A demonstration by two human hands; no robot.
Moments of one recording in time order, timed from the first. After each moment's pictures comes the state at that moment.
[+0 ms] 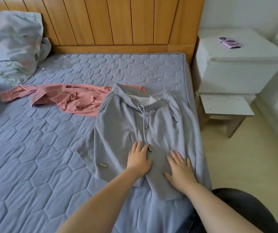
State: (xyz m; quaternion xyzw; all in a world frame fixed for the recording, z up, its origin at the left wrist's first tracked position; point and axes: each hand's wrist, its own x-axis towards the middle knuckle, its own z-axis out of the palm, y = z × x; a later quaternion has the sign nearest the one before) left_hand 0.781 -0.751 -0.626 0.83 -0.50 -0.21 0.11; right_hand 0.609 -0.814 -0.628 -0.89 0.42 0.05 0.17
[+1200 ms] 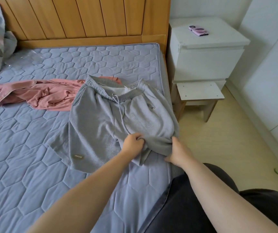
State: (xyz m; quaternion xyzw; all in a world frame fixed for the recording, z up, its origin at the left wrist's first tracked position) left_hand 0.711 -0.774 -0.575 0.78 -0.42 -0.32 0.32; right_hand 0.534 -0.838 -0.591 -0.77 0.55 0.02 0.33
